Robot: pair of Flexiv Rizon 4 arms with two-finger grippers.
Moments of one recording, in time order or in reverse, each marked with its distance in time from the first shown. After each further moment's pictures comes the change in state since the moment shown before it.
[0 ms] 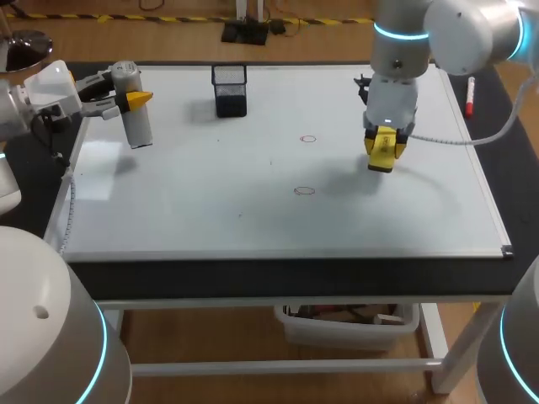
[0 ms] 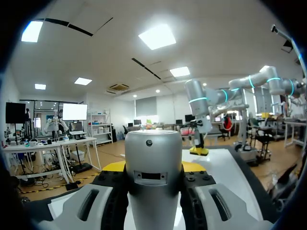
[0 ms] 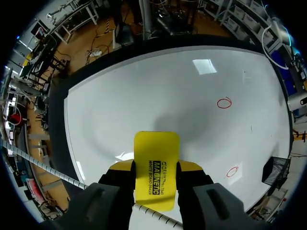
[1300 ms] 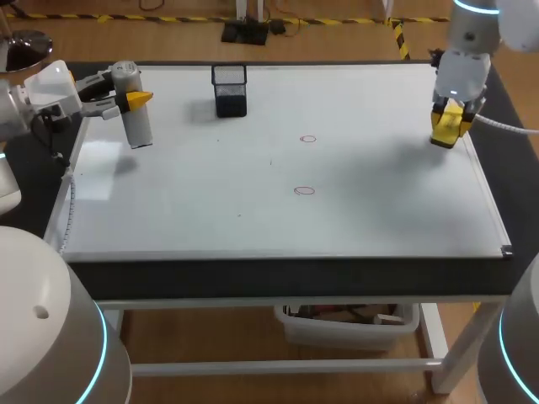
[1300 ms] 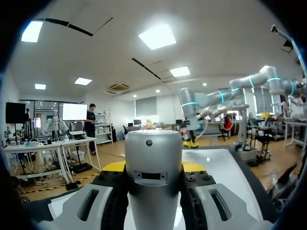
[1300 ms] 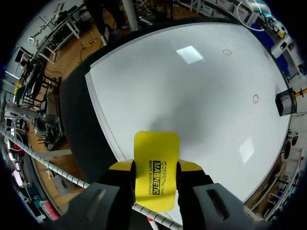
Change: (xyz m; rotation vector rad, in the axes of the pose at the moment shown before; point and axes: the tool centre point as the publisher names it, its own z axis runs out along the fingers) left arm 0.000 0.000 0.000 0.000 0.000 0.000; right arm 0.117 -0.114 -0.011 -0.017 -0.017 0.231
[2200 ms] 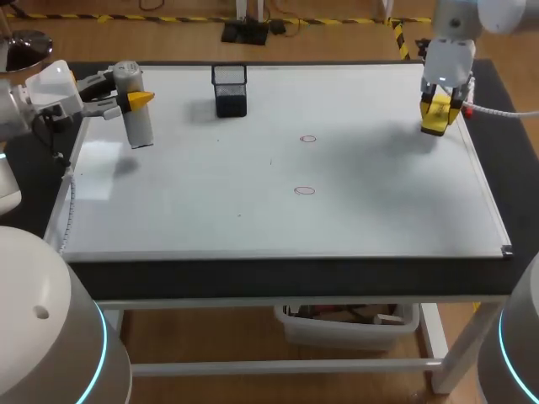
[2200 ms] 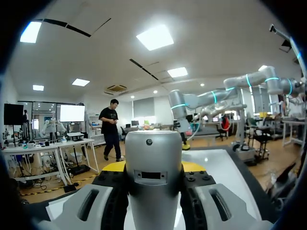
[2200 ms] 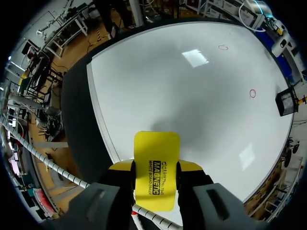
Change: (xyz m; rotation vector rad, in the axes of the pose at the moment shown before) left arm 0.015 -0.006 0.009 0.013 0.045 0.010; right arm -0.027 -0.025 -0.001 -0.025 0.031 -0.057
